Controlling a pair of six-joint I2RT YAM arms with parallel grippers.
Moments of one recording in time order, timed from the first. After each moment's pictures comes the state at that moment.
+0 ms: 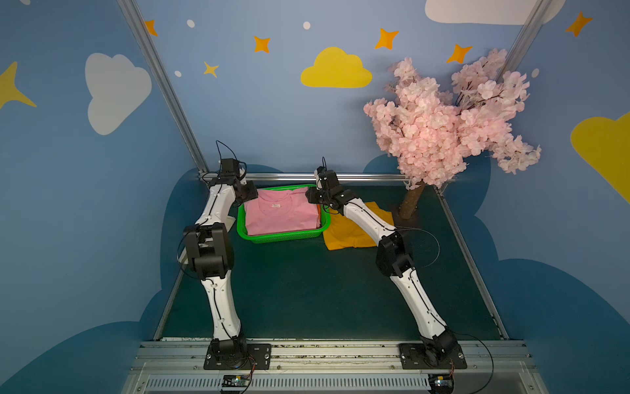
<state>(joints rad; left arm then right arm) 0.12 2.21 2.09 -0.80 0.19 -0.21 0.62 2.63 2.53 -0.46 -0.08 0.46</state>
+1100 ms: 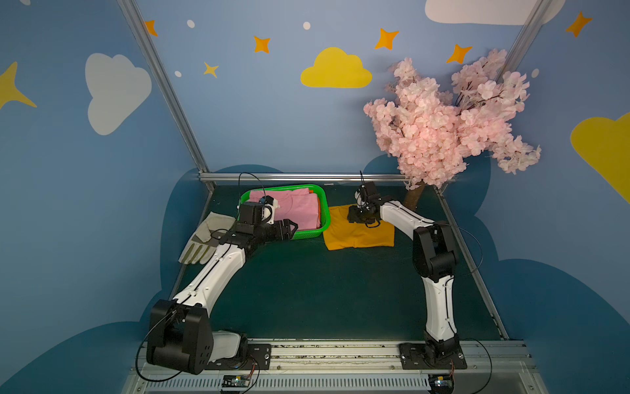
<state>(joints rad) -0.20 1.31 0.94 -0.30 0.40 -0.33 0.43 2.24 1.77 -0.60 -0.11 0.33</state>
